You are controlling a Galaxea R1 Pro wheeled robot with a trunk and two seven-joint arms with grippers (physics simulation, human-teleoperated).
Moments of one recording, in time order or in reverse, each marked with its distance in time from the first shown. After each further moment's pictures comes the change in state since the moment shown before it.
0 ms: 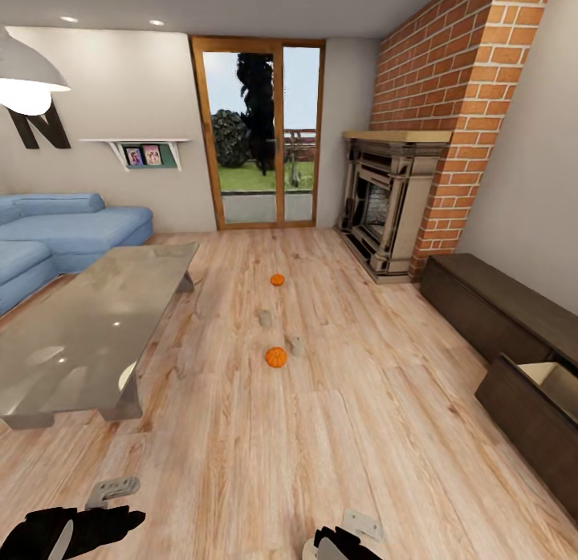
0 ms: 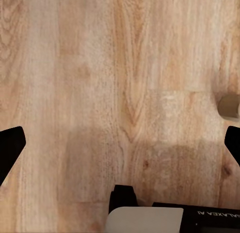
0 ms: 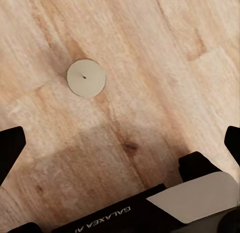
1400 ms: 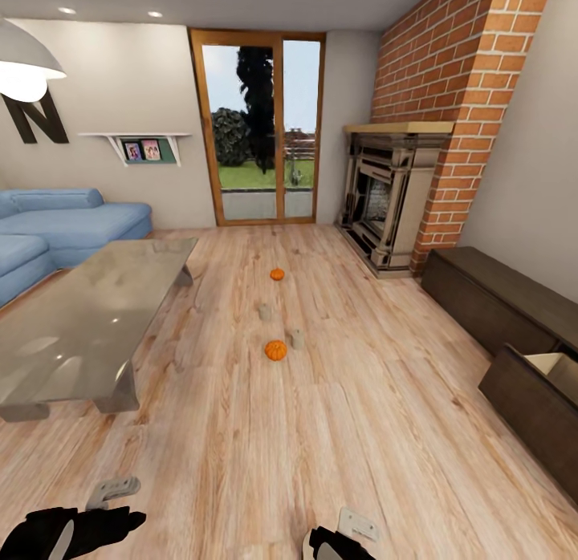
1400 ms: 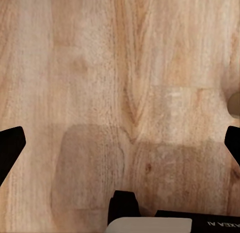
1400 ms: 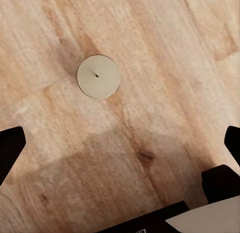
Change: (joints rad) left arm 0.000 -0.002 0.000 0.000 0.003 0.010 -0.001; right arm 0.009 0.000 0.014 0.001 0.002 -0.029 0.067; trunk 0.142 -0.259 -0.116
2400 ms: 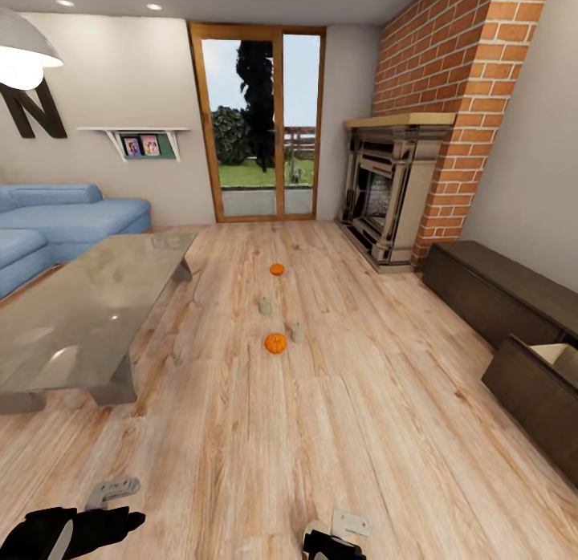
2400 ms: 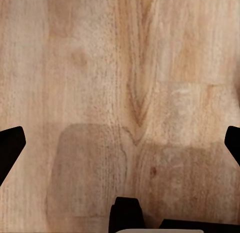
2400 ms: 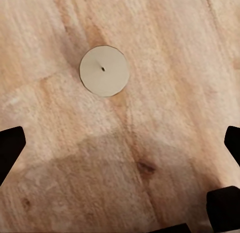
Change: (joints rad) left arm 0.000 0.001 0.002 0.000 0.001 0.005 0.000; right arm 0.000 0.000 0.107 0.000 0.000 -0.001 0.021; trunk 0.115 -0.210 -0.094
